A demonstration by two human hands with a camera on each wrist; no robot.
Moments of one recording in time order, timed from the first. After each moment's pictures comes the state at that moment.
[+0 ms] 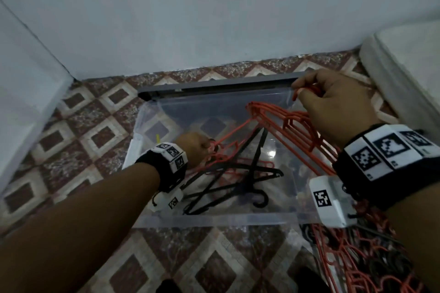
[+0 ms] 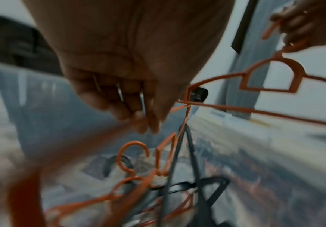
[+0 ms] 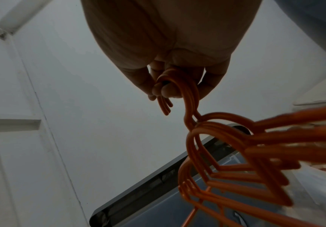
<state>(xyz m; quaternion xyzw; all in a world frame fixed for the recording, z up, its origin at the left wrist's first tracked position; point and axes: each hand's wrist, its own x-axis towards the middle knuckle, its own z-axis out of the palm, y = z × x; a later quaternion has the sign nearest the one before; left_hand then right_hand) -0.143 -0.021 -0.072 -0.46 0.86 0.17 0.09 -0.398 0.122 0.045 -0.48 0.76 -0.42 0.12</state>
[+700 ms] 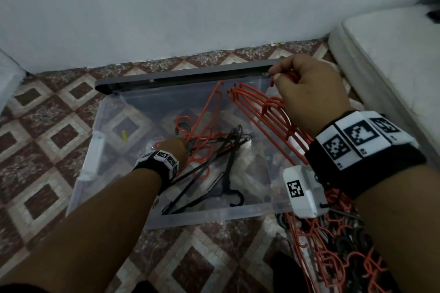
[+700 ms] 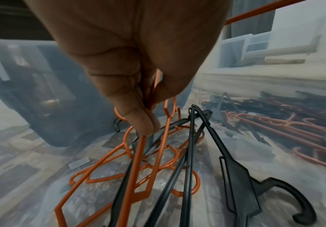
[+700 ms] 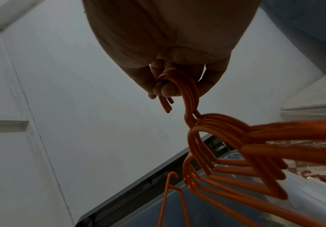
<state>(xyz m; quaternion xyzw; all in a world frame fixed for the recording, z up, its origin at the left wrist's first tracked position) -0.172 -0.023 -0.151 -0.53 0.83 0.13 0.12 -0.417 0.125 0.041 -0.47 0.76 -0.43 0.09</state>
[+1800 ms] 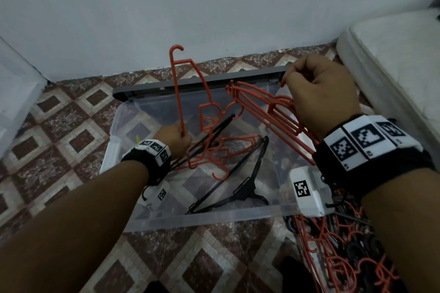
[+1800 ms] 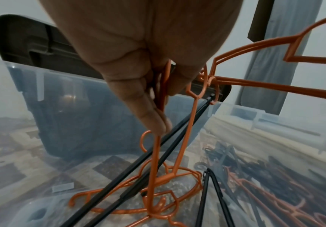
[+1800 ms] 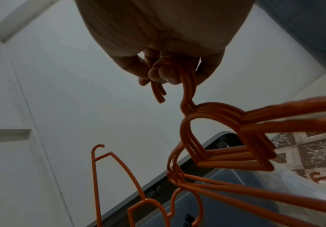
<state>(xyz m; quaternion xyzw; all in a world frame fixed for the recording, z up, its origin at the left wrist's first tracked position) -0.157 -0.034 -0.074 -0.55 0.79 0.26 0.02 -0.417 0.124 0.044 -0.45 0.73 -0.51 0.06</state>
